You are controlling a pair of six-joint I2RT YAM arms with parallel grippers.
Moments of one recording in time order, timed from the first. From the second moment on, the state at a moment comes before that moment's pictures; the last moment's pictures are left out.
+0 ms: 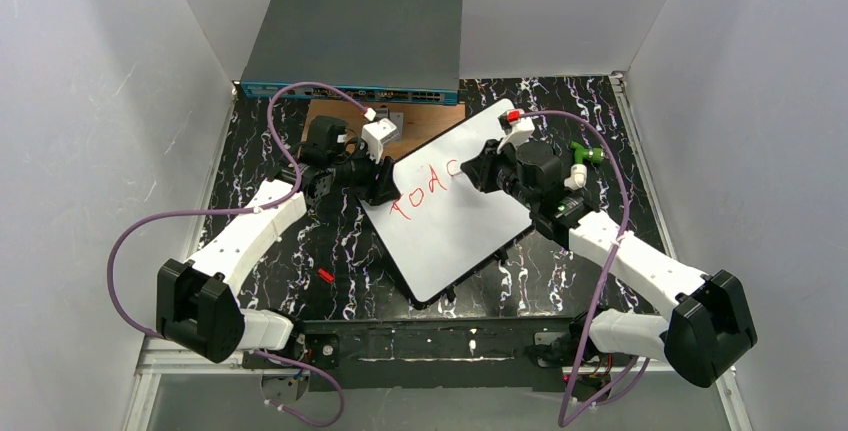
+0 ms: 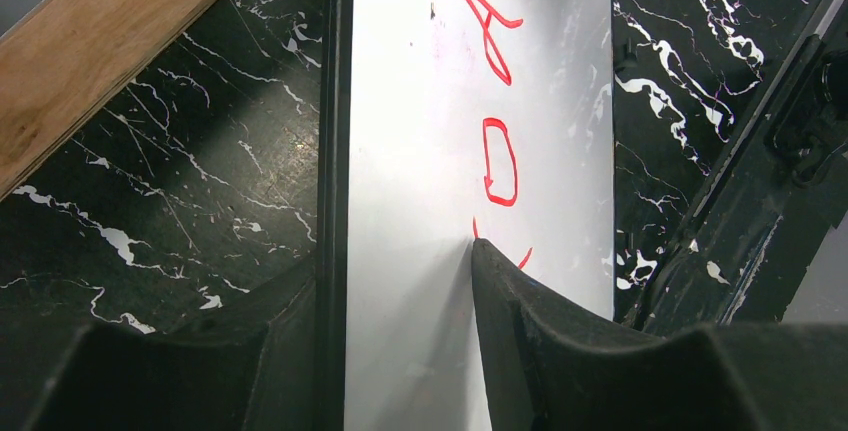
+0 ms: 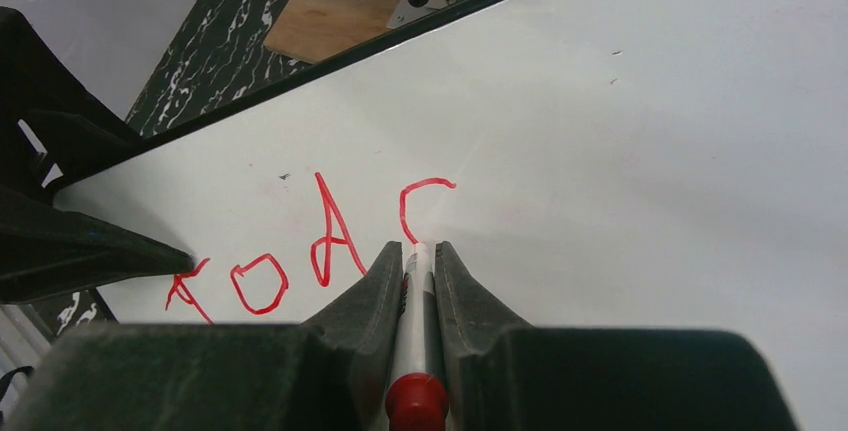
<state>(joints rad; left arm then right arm) -0.42 1.33 1.09 -0.52 0.54 0.18 0.64 1.19 0.82 0.10 -0.01 0.41</state>
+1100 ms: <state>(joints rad) -0.42 1.33 1.09 -0.52 0.54 0.18 0.62 1.20 0.85 0.06 0.07 0.40</state>
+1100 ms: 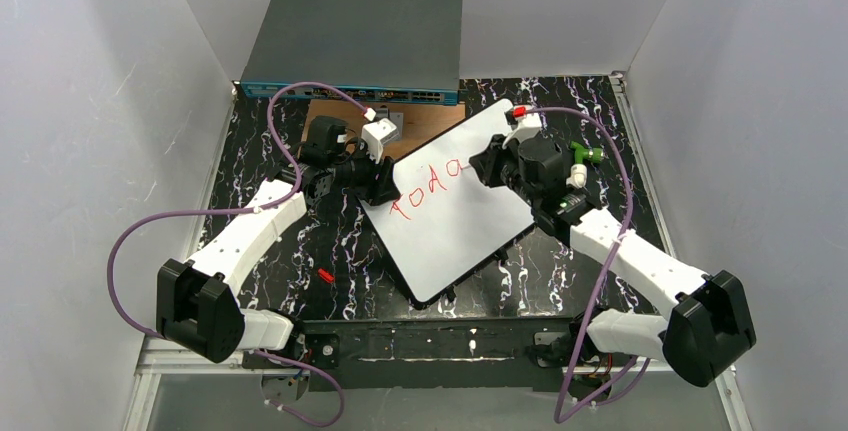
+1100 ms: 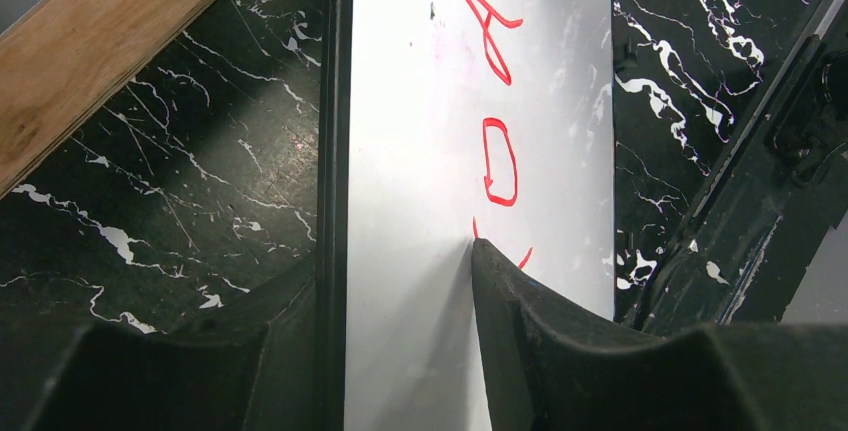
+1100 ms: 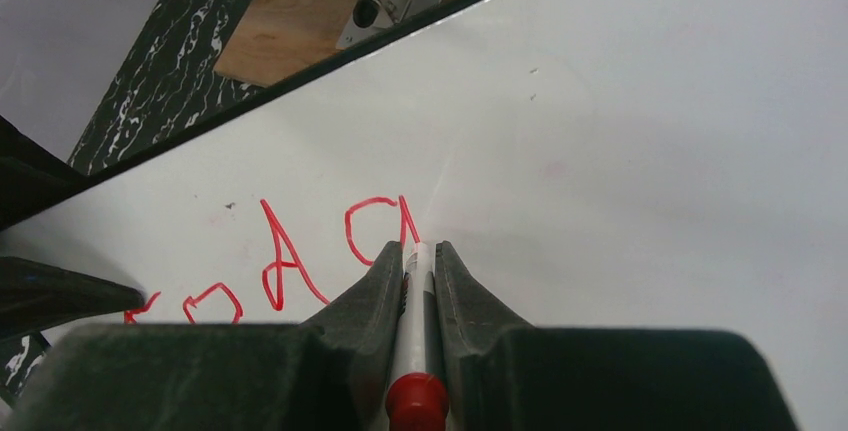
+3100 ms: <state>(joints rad) -0.42 1.33 1.08 -0.52 0.54 0.18 0.58 1.17 0.83 0.04 0.12 0.31</state>
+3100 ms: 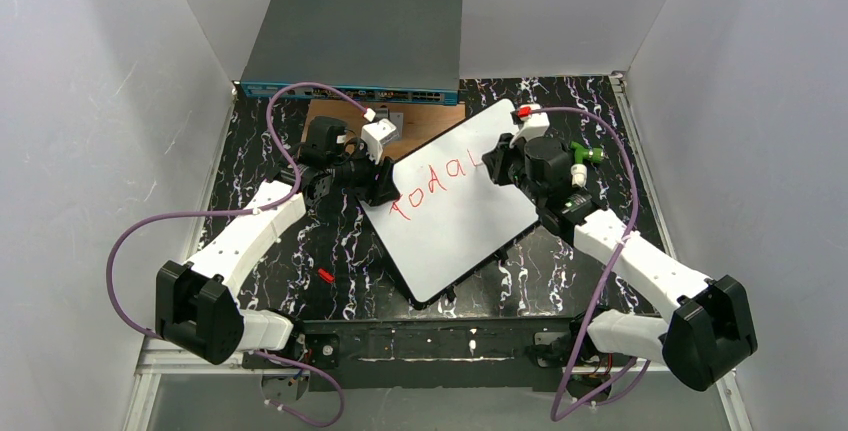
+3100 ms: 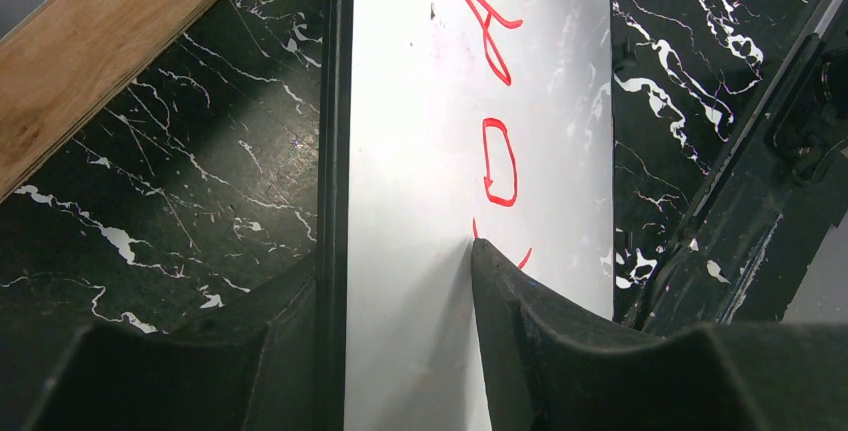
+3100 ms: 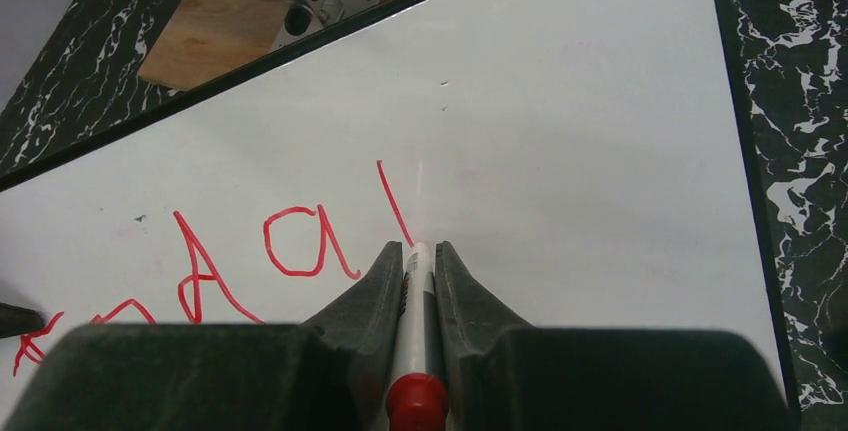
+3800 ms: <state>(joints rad) -0.42 1.30 1.06 -0.52 0.54 0.18 0.52 1.29 0.99 0.04 0.12 0.28</state>
